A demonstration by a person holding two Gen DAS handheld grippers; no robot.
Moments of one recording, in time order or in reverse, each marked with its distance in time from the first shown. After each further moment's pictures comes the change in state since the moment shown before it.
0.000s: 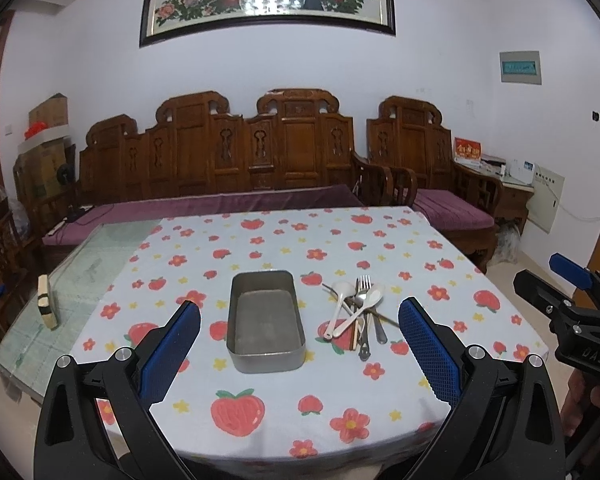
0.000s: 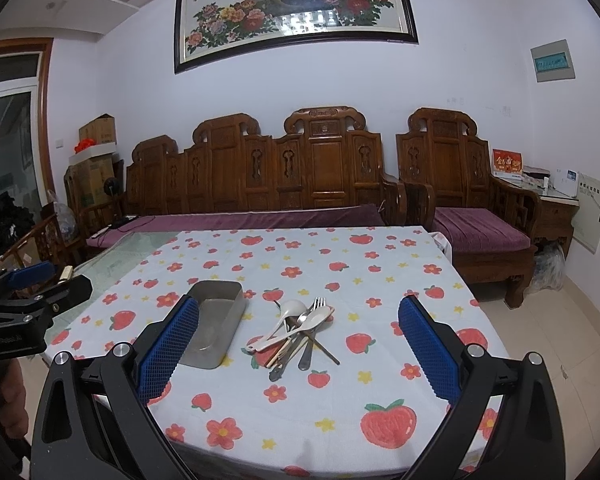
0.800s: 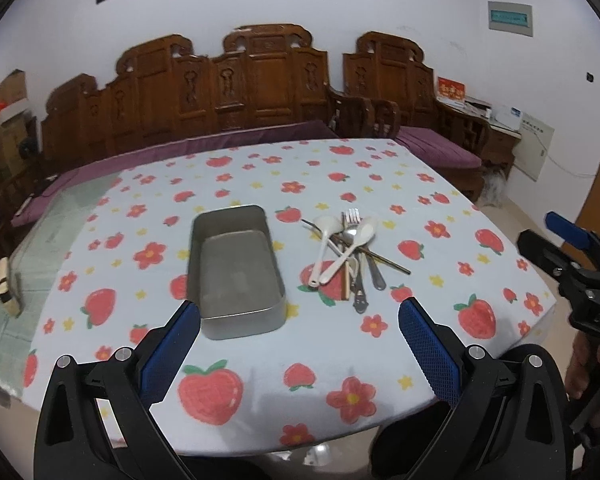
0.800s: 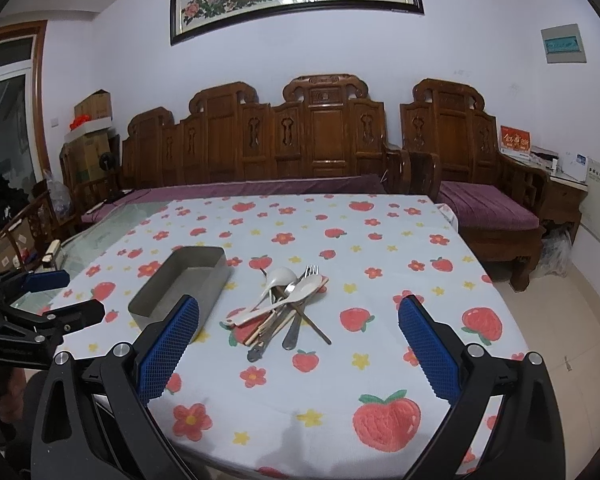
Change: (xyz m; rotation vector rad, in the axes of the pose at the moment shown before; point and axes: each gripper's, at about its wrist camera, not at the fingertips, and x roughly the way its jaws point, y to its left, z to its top) left arm 0.092 -0.003 -0.036 0.067 0.215 -0.102; right arm 0.073 -0.025 -0.040 -0.010 0.101 0.015
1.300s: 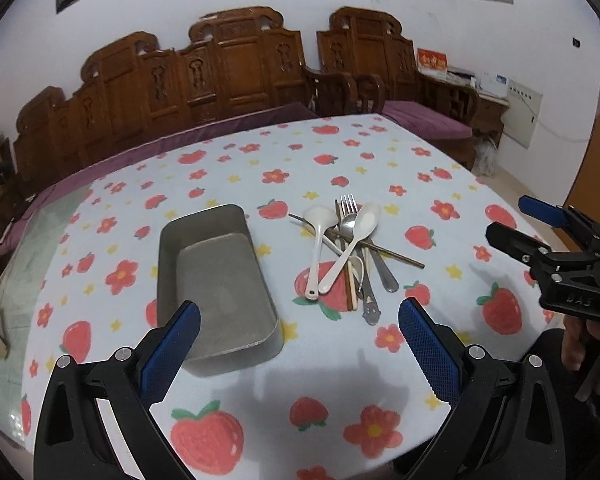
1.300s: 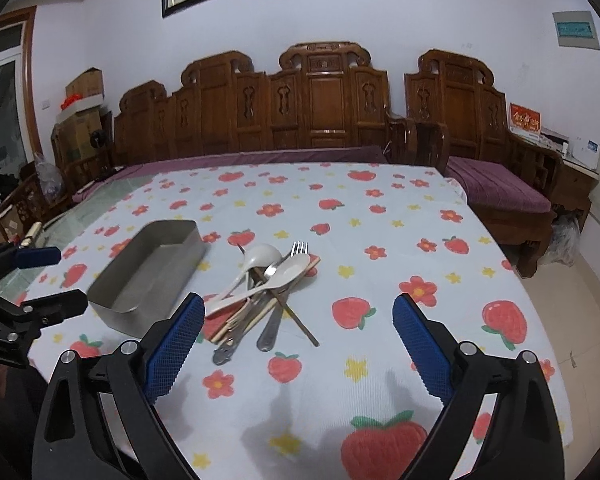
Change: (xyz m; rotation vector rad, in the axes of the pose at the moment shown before) left arm 0.070 -0.005 0.017 0.107 0.064 -0.034; right arm 0.088 -0.023 -0.010 -0.007 0.106 -0.003
